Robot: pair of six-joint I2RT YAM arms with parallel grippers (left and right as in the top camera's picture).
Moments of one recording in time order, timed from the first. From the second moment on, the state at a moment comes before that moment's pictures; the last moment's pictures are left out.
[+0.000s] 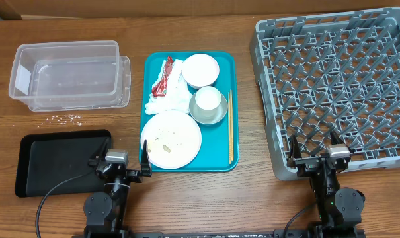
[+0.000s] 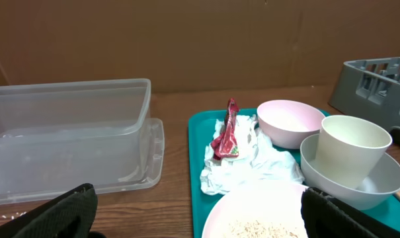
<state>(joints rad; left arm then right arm) -0.04 0.02 0.01 -0.07 0.05 0.01 0.05 0.01 0.02 -0.04 -0.04 -0.01</state>
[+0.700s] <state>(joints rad) -0.03 0.01 0.01 0.35 0.22 -0.10 0.05 0.01 0.02 -0.03 -0.04 -0.01</state>
